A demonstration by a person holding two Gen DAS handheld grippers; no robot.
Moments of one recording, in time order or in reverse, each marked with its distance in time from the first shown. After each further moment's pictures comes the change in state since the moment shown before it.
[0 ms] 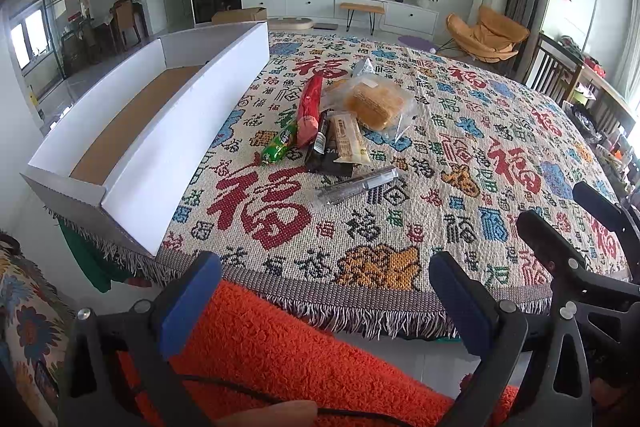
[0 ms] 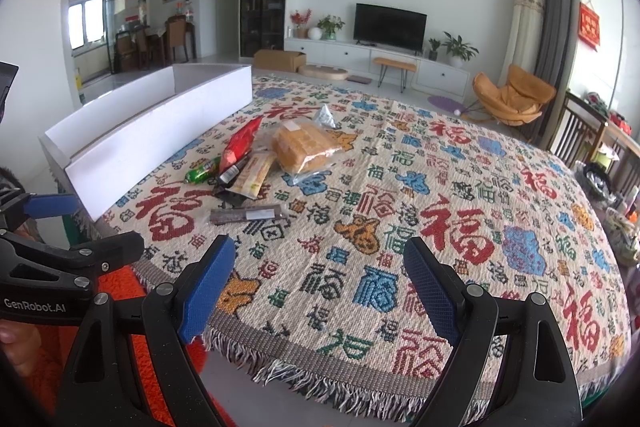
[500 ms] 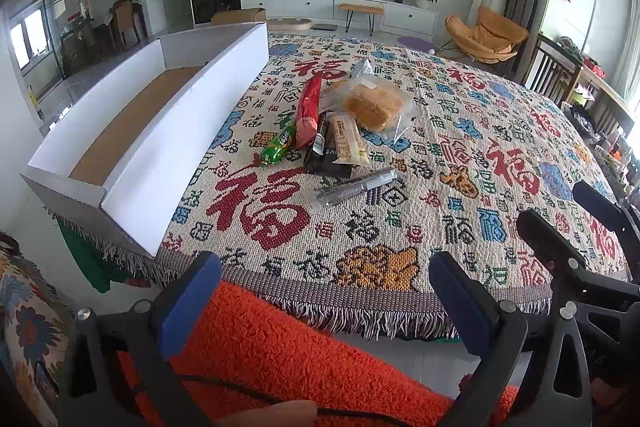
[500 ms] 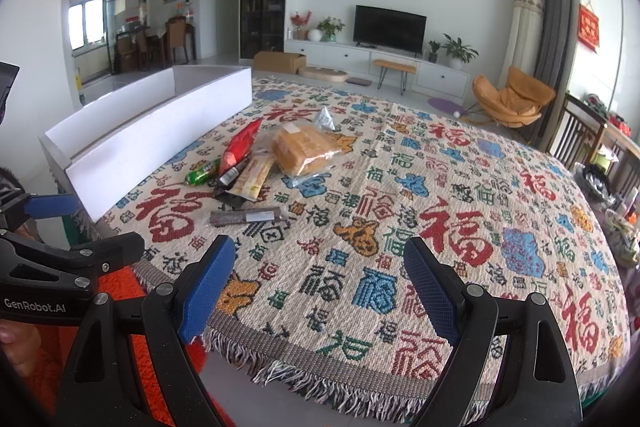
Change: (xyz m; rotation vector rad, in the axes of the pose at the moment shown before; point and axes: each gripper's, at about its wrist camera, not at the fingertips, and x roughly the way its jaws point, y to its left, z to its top) left arm 0.000 0.000 0.000 0.000 0.000 0.000; right arm -0.002 0.000 0.002 -0.001 -0.007 -0.003
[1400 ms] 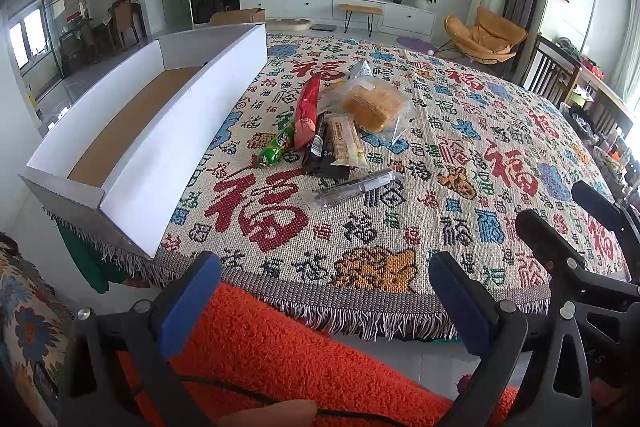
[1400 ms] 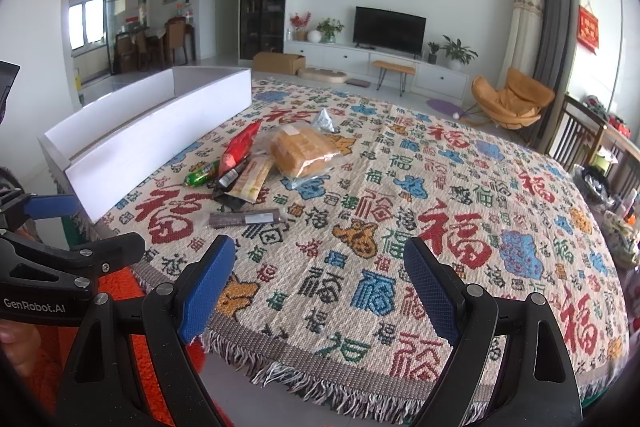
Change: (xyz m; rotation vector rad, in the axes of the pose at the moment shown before) left arm 0.000 -0.002 0.000 0.001 -0.001 -0.001; right arm -0.002 -0.002 0.001 0.002 -0.003 -0.002
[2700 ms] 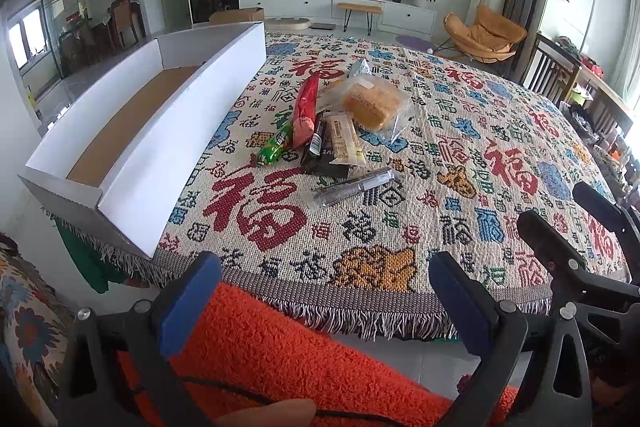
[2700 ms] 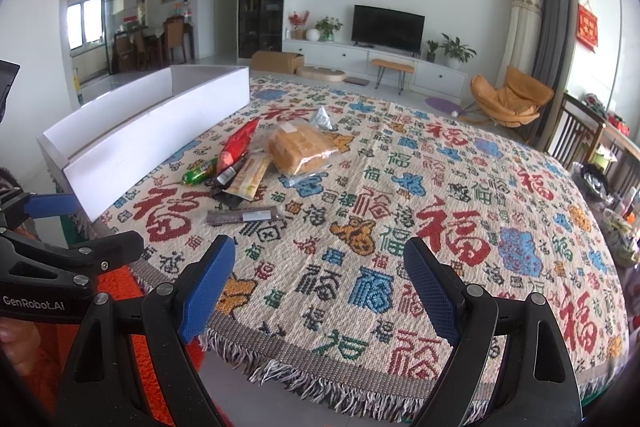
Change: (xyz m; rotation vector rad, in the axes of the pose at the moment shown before) left arm 0.002 0.001 0.000 0.003 0.001 0.003; right arm 0.001 -0.001 -0.001 0.002 0.004 -0.003
